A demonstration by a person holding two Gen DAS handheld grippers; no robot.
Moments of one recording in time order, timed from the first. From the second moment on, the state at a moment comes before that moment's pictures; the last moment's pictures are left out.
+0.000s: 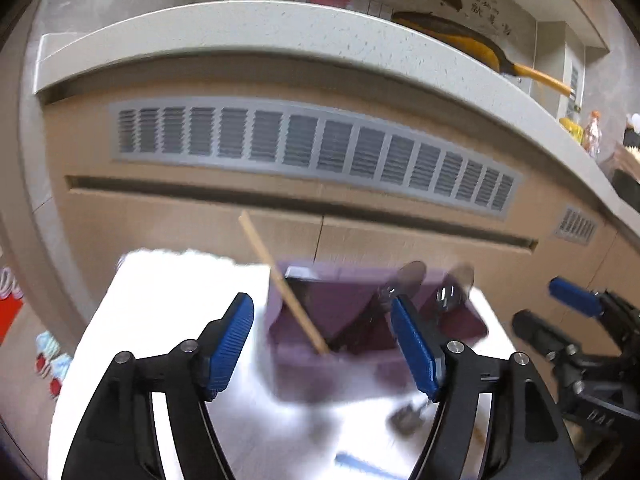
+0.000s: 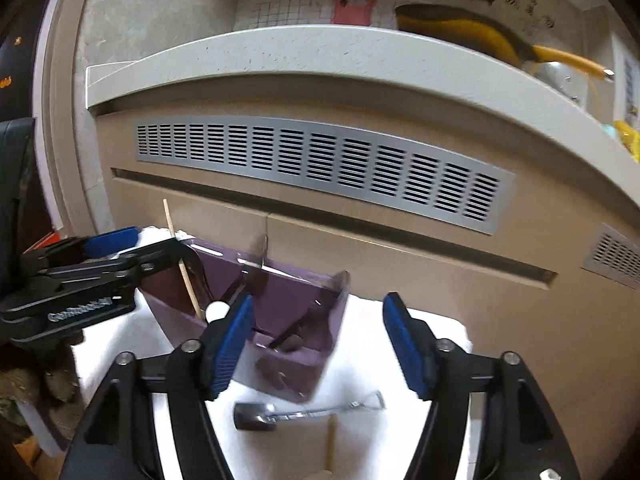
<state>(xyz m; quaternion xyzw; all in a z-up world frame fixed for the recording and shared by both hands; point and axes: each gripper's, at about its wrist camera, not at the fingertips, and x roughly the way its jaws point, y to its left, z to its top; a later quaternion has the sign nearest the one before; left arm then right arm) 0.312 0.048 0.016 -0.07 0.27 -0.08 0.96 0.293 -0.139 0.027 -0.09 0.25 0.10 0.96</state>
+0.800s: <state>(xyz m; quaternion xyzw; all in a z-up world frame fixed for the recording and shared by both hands) 0.173 0.073 -0.063 -0.05 0.38 -0.09 0.92 0.220 -0.094 -0.086 -0.17 0.39 0.28 0.86</state>
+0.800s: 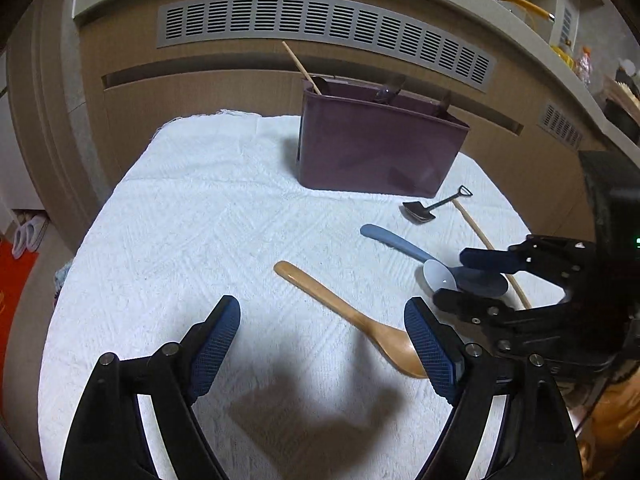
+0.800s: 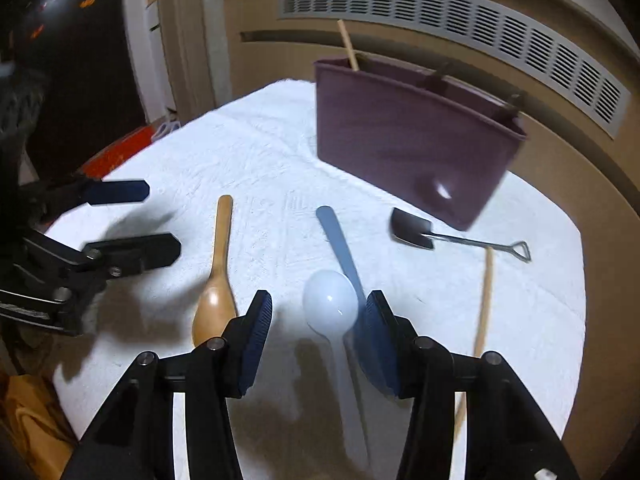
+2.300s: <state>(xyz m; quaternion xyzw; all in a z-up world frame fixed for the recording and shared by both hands) 0.173 0.090 -0.086 -0.07 0.38 -0.06 0.92 0.215 -0.081 -0.102 -0.14 0.43 0.20 0.87</state>
